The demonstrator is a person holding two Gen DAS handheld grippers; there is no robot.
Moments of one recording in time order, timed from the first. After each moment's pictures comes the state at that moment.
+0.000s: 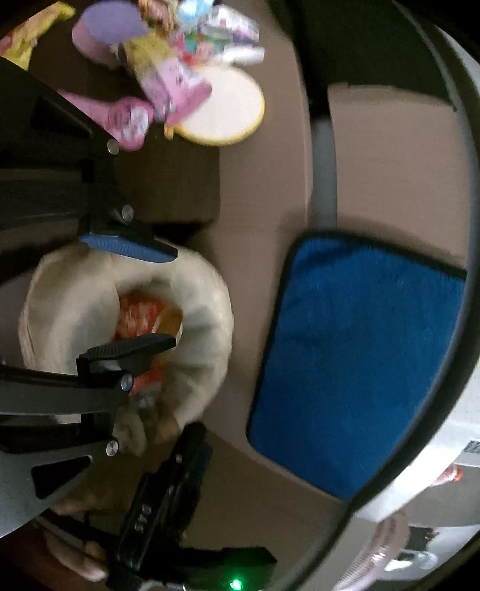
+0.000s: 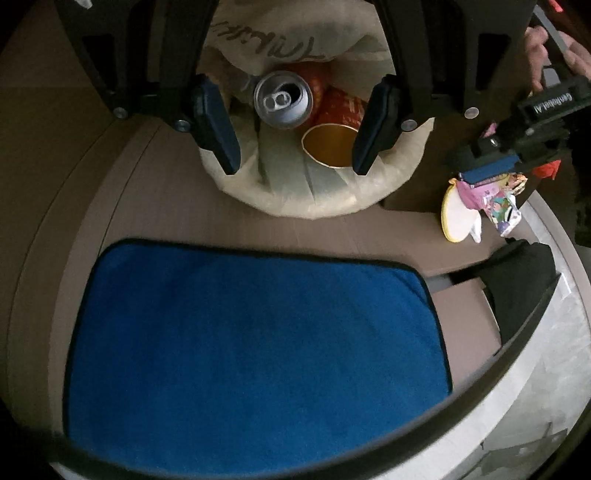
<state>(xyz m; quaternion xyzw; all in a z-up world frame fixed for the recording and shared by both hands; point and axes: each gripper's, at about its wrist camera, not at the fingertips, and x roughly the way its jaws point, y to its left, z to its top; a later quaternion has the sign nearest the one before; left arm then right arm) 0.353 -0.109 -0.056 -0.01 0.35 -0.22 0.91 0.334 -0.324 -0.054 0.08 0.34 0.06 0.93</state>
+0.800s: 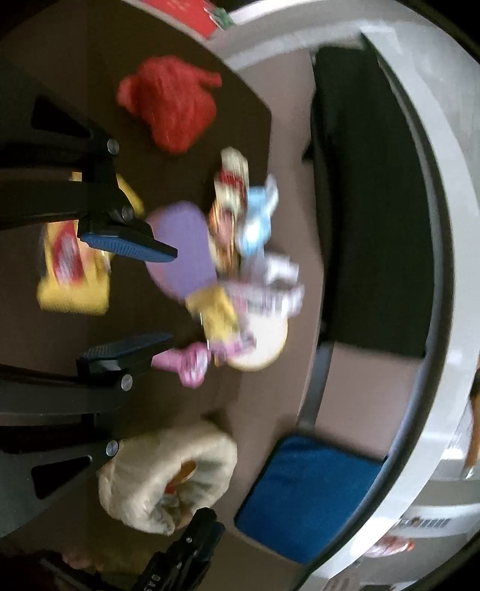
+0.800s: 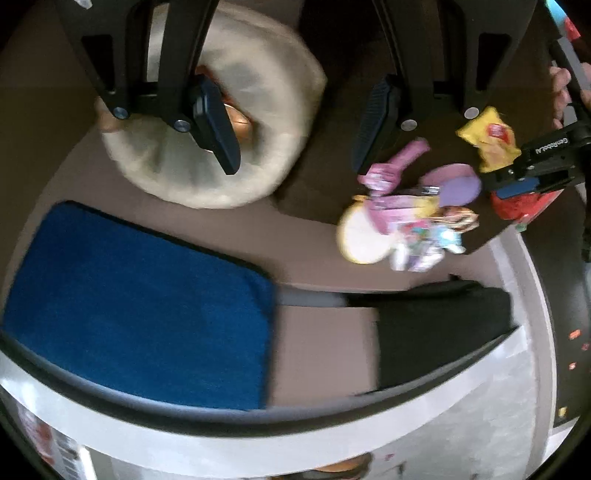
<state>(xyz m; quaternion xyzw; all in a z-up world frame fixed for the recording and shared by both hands) 0.280 0.109 -0.052 -0.04 0.34 -0.05 0.94 0.283 -0.160 -0.025 -0.01 0.30 0.12 0.95</state>
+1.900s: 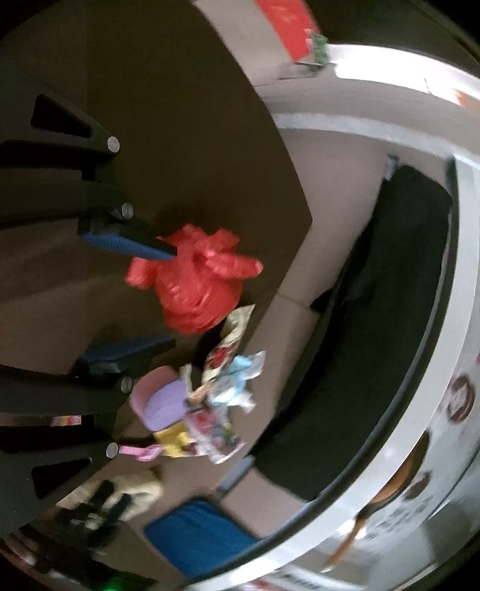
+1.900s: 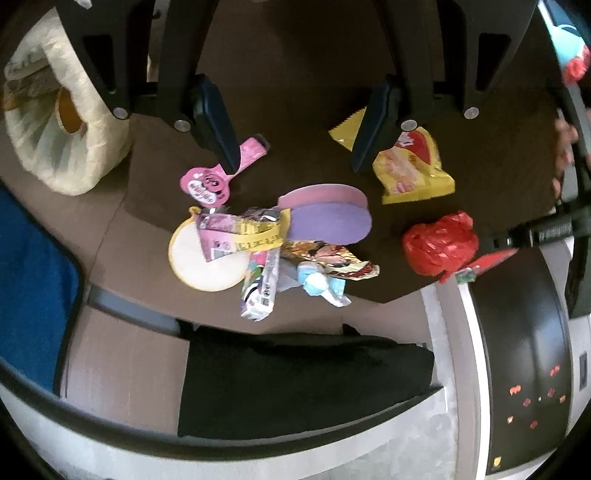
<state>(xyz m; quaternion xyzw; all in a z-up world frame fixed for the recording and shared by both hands) 0.251 0.301 -0.089 -0.23 0.30 0.01 0.93 0.279 -0.009 -0.066 -0.08 0.32 0.22 0.92</state>
